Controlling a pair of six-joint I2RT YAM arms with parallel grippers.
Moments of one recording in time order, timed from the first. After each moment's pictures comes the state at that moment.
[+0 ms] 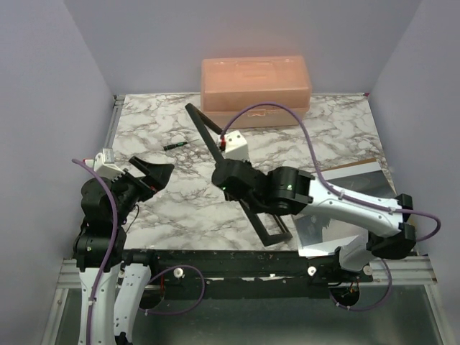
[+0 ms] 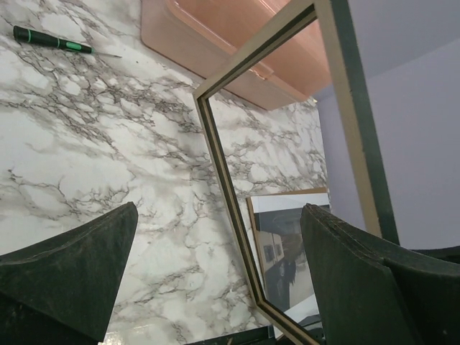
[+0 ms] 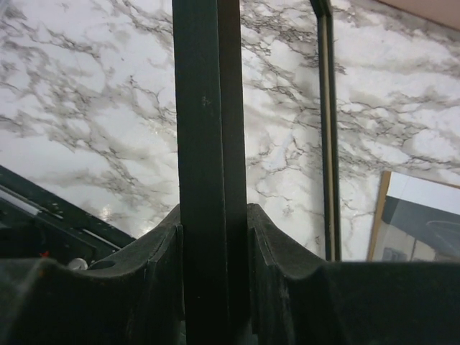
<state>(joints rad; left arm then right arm) -0.02 0.46 0.88 -0.63 0.28 -0.78 1.36 1.61 1.78 -0.98 0.72 0.57</state>
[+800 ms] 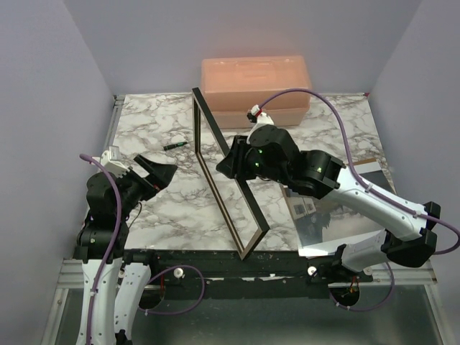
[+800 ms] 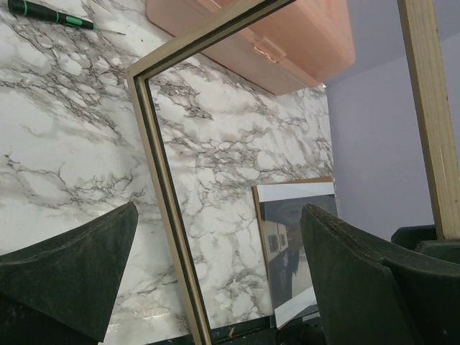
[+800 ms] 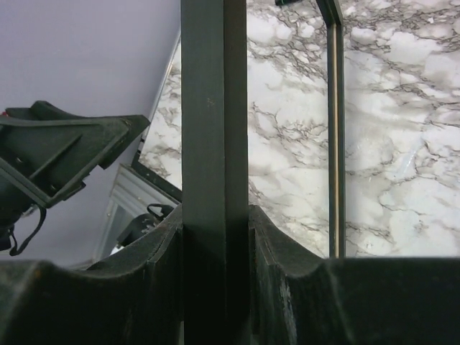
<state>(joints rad) -0.02 0.50 0.84 -0.62 0.31 -0.78 1.11 1.41 1.62 -0.70 0.27 0.78</state>
